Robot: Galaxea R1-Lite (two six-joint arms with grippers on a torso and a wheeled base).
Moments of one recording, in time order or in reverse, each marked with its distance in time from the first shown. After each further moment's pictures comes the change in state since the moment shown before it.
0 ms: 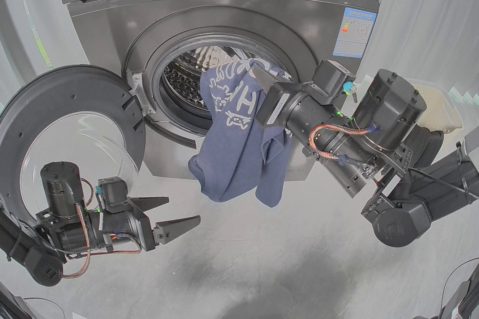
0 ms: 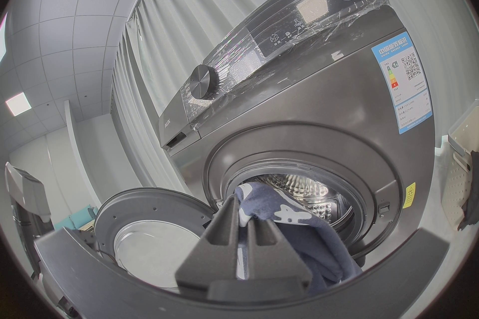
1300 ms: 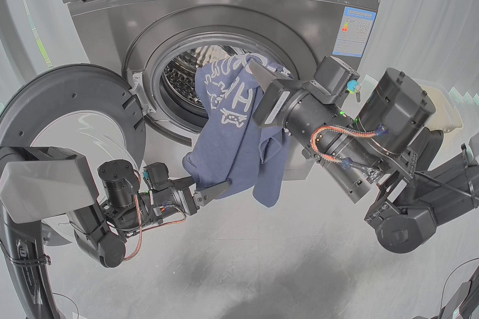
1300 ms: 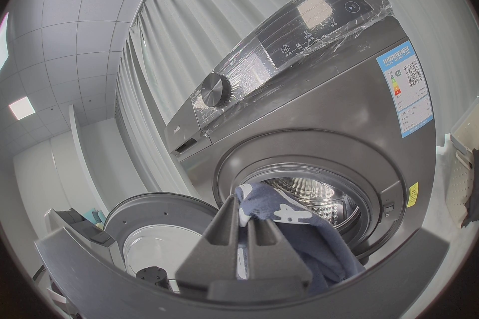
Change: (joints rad) left arm -0.004 0.534 -0.274 -0.476 -0.006 -0.216; right arm 0.033 -0.022 0.012 -0.020 -0.010 -0.002
